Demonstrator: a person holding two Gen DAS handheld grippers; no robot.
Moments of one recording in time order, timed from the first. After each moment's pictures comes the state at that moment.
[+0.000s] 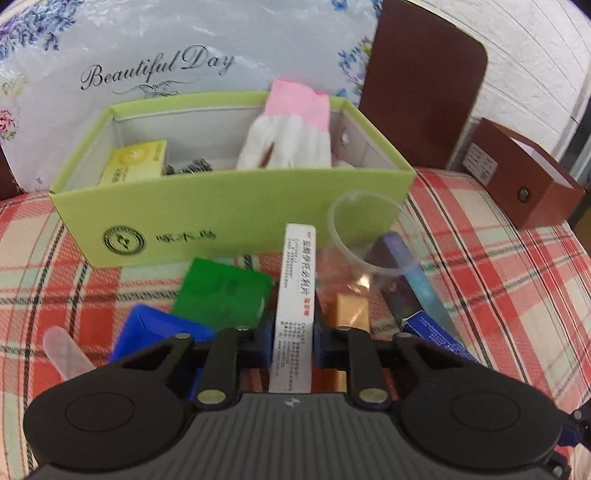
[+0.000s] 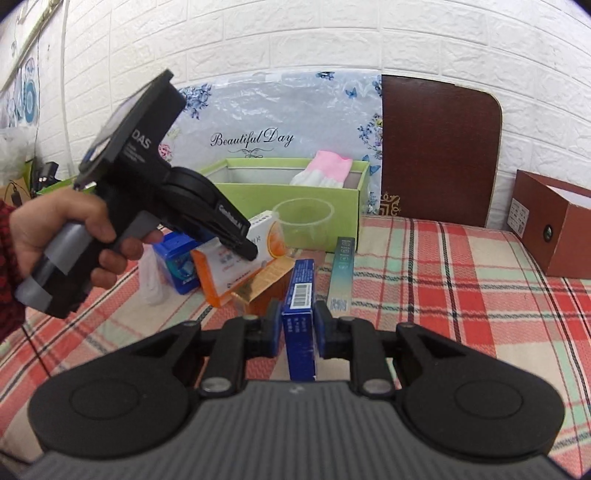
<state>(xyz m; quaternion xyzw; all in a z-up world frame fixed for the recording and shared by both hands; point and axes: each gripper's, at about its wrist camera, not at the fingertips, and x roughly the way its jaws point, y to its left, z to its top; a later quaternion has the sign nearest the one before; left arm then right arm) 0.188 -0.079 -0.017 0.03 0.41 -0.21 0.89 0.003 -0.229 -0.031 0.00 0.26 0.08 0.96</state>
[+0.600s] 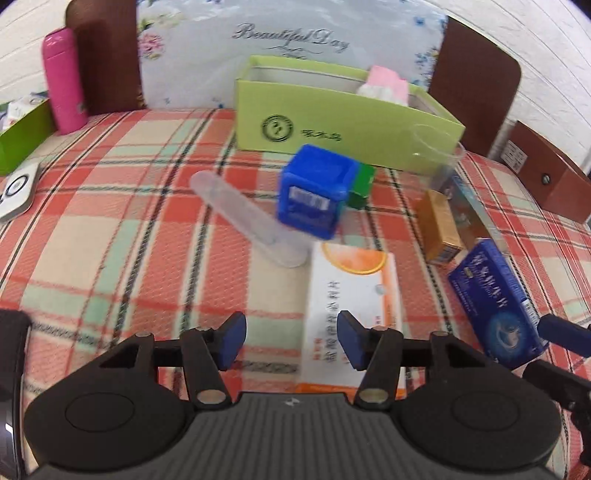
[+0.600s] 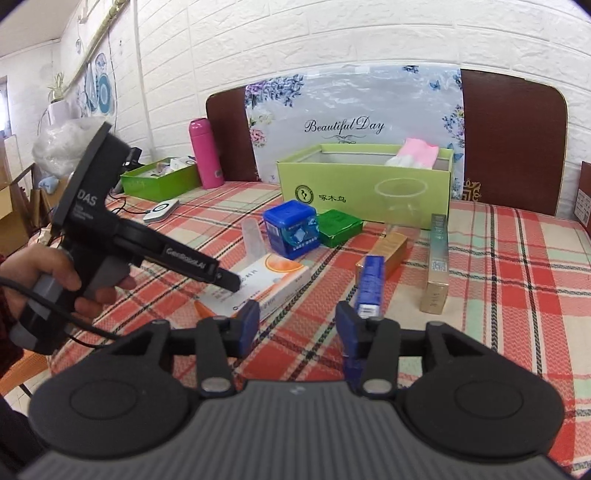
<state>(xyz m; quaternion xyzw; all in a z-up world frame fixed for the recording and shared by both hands) 0.072 0.029 -0.037 -0.03 0.42 -0.11 0.90 -0.044 -0.193 -0.027 0.01 0.27 0.20 0.94</state>
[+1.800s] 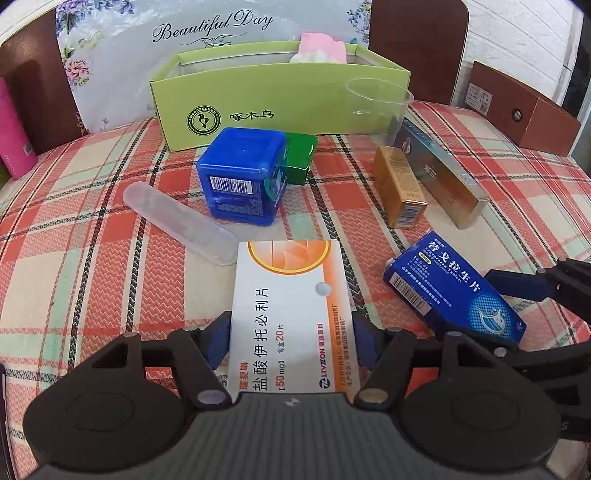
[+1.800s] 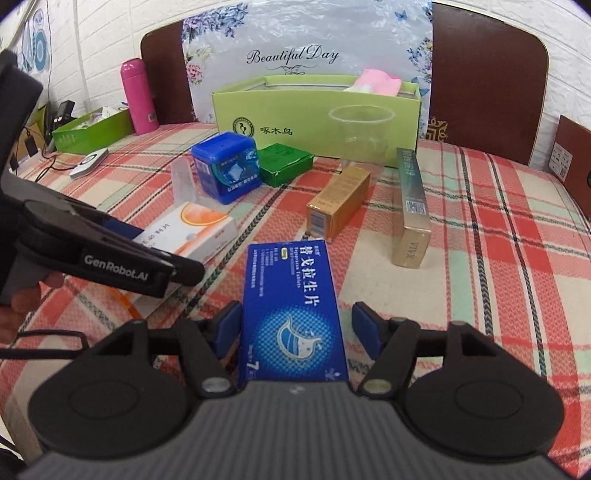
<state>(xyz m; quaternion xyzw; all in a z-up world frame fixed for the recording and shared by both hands) 0.077 -0.021 -0.052 0.07 0.42 -0.16 0.89 0.005 -0.181 -0.070 -0.02 0.37 0.11 0.92</state>
